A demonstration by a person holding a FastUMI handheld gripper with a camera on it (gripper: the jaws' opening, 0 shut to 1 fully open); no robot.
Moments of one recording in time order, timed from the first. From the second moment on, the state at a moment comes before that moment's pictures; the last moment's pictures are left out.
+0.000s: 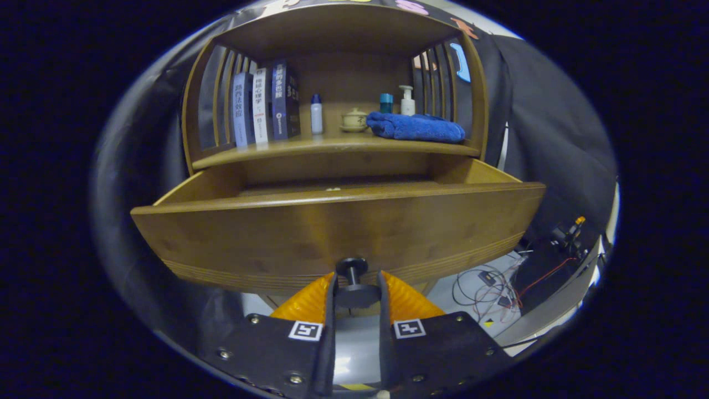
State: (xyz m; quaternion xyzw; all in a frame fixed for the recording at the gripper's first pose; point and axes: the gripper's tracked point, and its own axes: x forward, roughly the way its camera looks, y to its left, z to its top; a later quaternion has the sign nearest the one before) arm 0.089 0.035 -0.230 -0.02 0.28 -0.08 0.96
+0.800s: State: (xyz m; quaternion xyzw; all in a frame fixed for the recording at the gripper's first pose) arm 0.075 0.077 -0.142 -0.06 0.21 -0.03 0.98
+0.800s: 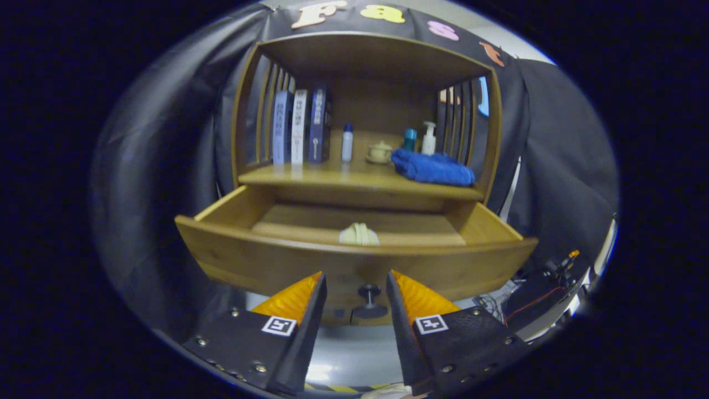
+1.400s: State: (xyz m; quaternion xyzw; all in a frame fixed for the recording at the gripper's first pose) arm 0.201 0.076 -0.191 -0.03 0.40 -0.02 0.91
